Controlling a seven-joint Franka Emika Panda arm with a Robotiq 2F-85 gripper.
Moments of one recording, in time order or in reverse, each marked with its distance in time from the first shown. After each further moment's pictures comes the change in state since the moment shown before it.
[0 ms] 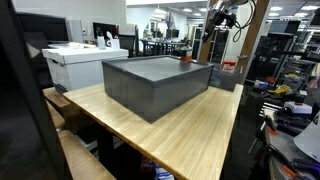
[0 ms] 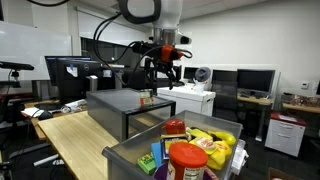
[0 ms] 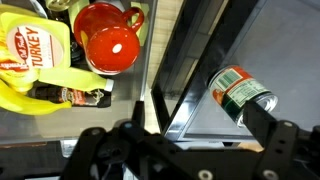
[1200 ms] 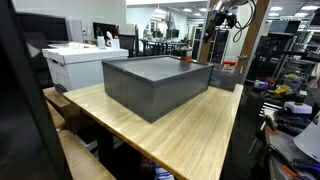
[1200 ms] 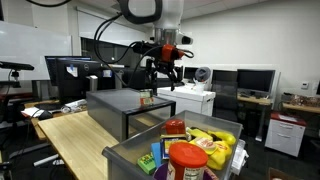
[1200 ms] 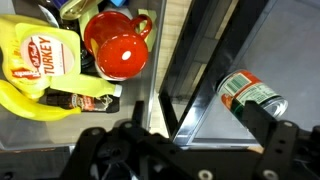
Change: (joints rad) arm -0.001 0.009 -0.010 0.004 -0.027 0.006 0.027
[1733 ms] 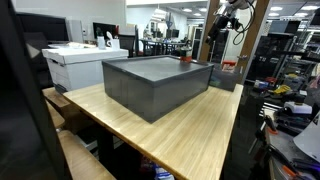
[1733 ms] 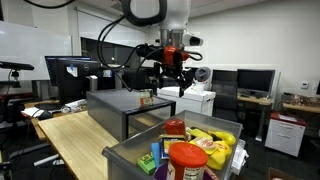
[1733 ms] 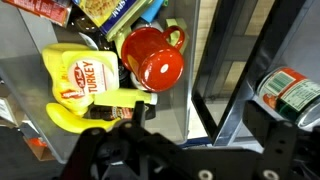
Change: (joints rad) arm -0.018 0.031 -0.046 0.001 0.000 0.062 0.081
